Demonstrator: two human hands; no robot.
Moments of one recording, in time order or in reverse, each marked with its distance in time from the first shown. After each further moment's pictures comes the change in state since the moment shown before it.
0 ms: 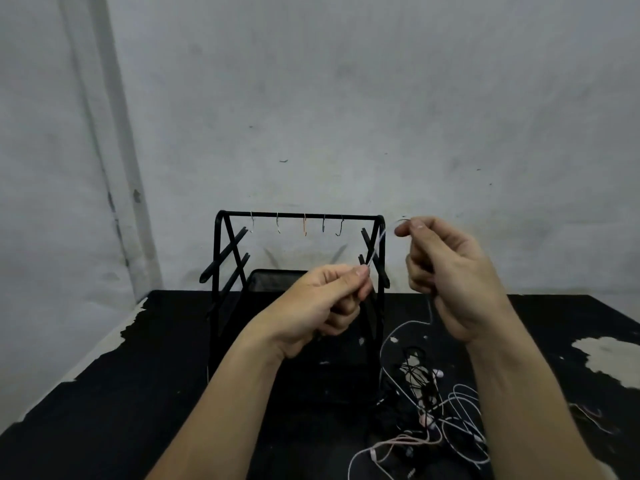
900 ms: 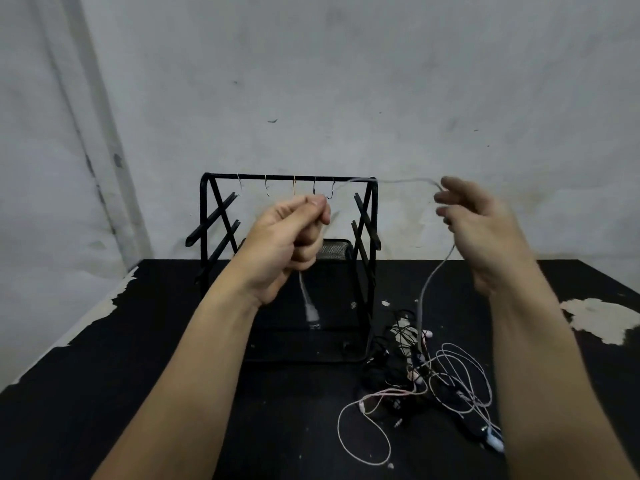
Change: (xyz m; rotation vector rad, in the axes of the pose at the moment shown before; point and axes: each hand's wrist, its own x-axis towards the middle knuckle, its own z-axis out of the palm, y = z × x) left_hand -0.001 0.008 -0.014 -0.056 0.244 0.183; right_hand 0.011 0.011 -0.048 -0.512 0.299 0.075
